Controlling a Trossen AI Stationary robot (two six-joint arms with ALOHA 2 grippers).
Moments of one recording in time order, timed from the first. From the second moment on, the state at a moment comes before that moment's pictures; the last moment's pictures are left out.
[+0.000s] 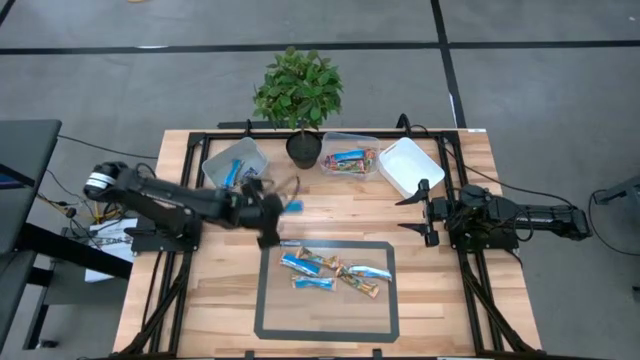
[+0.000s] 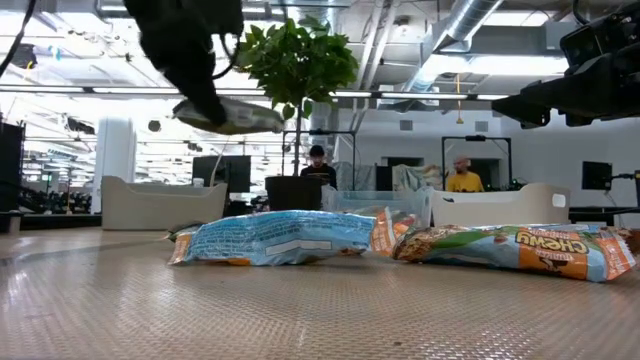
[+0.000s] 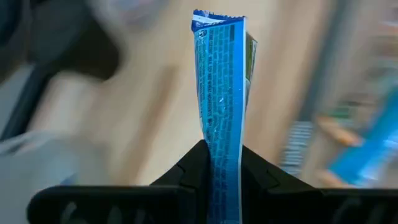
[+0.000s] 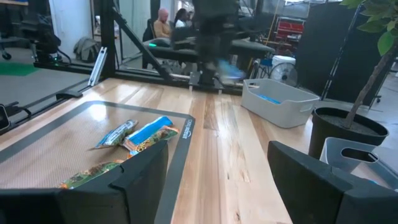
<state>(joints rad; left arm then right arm) -0.16 1.34 1.01 -0.76 -0.46 -0.35 -0.10 0.12 0.00 0.04 -0.18 -0.18</state>
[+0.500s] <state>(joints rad) 0.26 1.27 1.01 -1.13 -0.56 -0.46 -0.10 0.12 0.00 0.04 -0.18 -0.18</state>
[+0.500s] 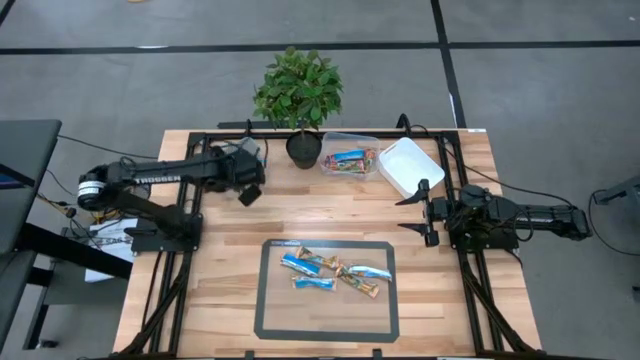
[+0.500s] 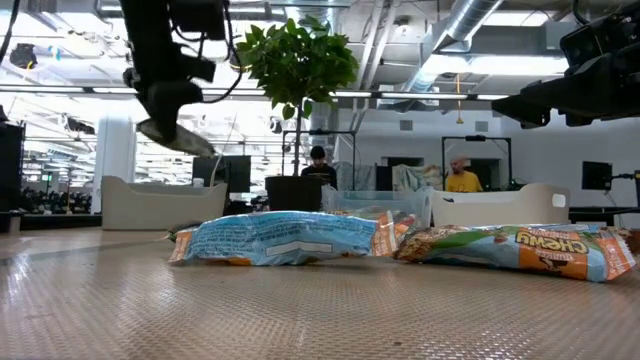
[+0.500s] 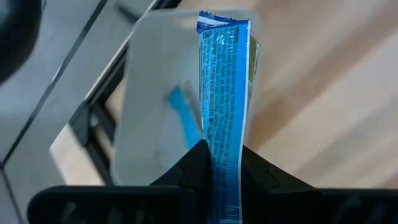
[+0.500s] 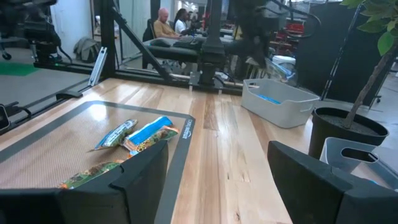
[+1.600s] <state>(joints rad) 0.25 1.26 0.88 -0.84 -0.47 -0.27 -0.10 0.12 0.00 0.04 -0.18 -0.18</state>
